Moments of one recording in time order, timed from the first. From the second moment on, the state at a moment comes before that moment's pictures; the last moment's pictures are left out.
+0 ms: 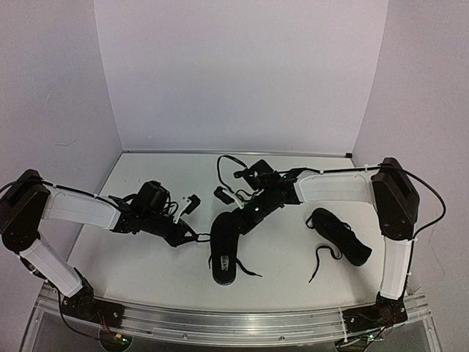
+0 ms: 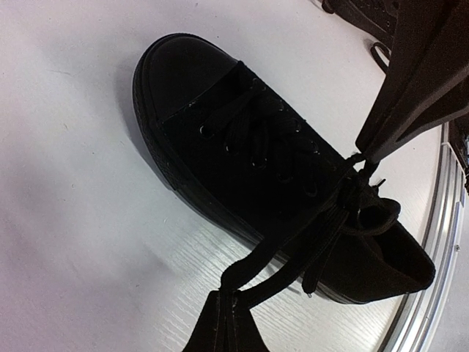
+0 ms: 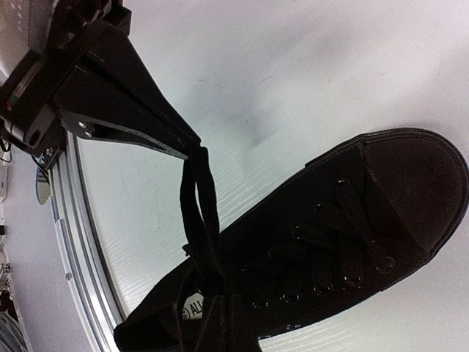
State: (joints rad) left arm -0.72 1.53 0.70 0.01 0.39 -0.10; right arm 0.85 2.00 1.45 -0.43 -0.53 0.09
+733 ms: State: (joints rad) left arm -0.72 1.53 0.70 -0.02 0.33 -0.10; right arm 0.82 1.94 1.31 -0.28 -0.55 0.18
